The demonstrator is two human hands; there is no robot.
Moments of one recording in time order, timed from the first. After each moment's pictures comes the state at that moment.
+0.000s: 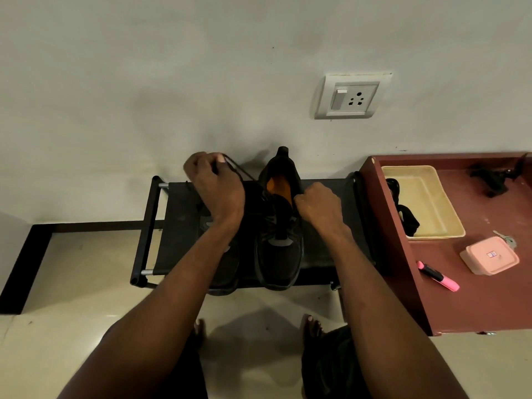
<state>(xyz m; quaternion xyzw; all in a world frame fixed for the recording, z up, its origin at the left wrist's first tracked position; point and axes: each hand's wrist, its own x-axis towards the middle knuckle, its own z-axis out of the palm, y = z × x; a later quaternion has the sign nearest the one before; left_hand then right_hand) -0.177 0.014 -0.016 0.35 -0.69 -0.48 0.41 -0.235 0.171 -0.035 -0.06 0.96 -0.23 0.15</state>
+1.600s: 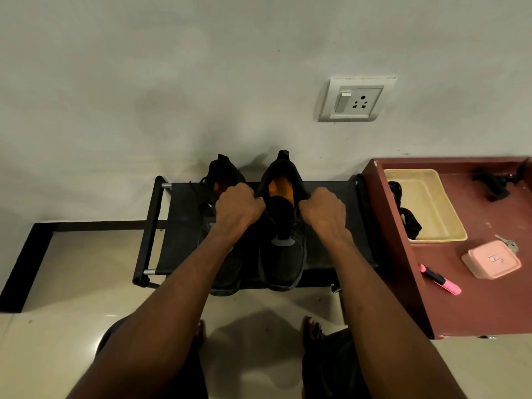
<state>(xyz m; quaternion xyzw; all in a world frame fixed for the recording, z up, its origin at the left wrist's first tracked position) -0.172 0.007 -0.041 0.24 -0.93 -0.28 -0.04 -0.225 0.170 -0.023 -0.02 0.96 -0.21 0.16</state>
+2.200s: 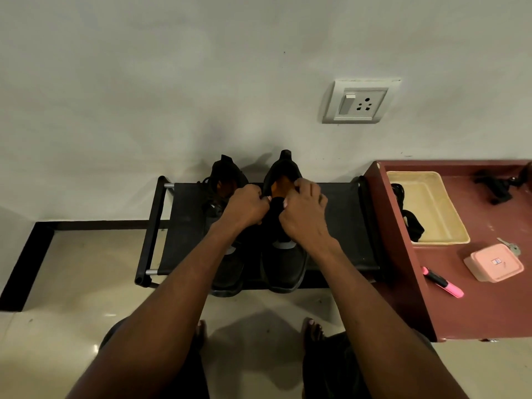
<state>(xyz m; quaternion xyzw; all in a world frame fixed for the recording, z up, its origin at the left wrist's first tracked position) -0.177 0.003 -0.042 0.19 -0.90 -0.39 -0.09 -0.203 0.144 -0.035 -0.19 0.96 -0.16 0.07</state>
